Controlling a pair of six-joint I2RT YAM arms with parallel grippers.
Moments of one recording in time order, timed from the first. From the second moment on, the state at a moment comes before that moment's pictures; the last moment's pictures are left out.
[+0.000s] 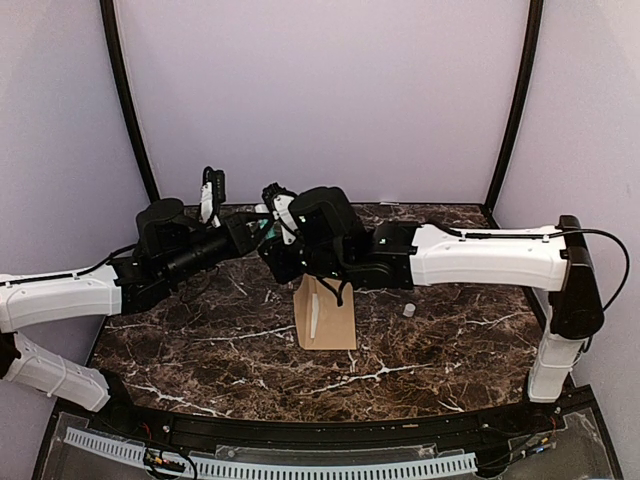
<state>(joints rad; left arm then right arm) -0.78 1.21 0.77 0.38 0.02 -0.65 1.19 1.84 1.58 -0.18 0.30 0.28</state>
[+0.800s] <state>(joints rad) -0.78 1.19 0.75 0.47 0.16 -0.60 1.13 1.67 1.30 0.09 0.04 0.36</state>
